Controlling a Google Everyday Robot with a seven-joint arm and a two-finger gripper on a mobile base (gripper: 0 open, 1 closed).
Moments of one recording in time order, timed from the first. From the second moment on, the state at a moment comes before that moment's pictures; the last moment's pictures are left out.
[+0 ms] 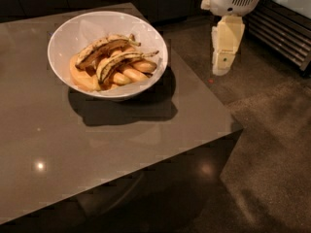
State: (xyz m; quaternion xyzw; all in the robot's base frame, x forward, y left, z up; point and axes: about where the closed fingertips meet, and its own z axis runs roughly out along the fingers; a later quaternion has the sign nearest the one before) arm 0.554 -0.137 0.992 -0.69 0.70 -0.06 0.14
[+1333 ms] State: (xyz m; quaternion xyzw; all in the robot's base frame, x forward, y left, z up) arm 0.606 -0.067 0.997 -0.75 0.64 -0.03 0.17
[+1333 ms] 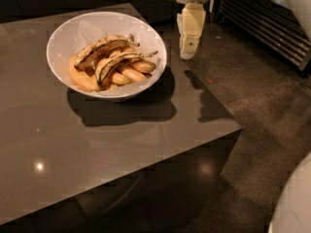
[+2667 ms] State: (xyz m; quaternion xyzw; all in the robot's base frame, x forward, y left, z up) arm 0.610 0.001 0.992 -0.74 0.64 0.04 0.21
